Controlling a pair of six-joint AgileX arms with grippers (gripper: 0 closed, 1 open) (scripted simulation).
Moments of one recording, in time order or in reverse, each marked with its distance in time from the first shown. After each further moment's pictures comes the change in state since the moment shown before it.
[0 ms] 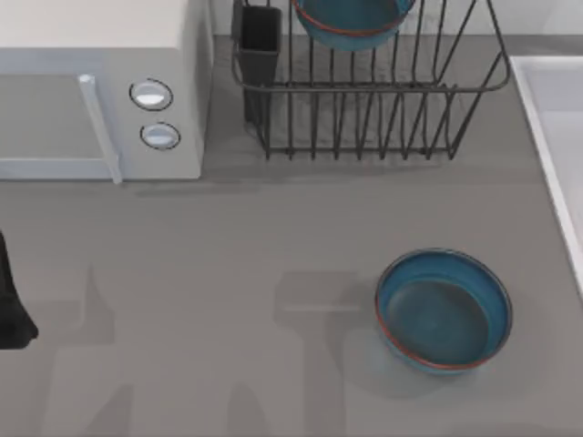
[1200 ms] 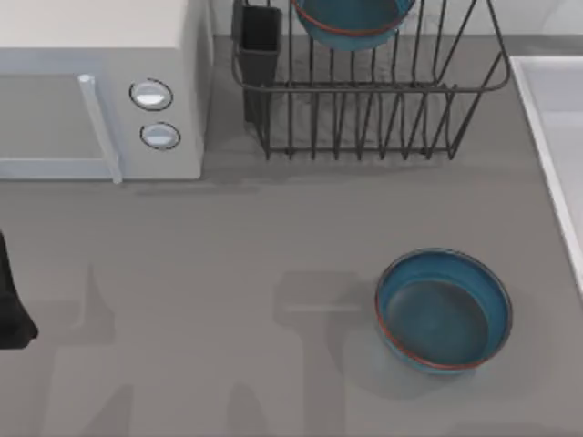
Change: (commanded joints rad) left arm 0.000 0.000 0.000 0.000 0.000 0.000; right arm 0.000 0.000 0.000 0.000 0.000 0.000
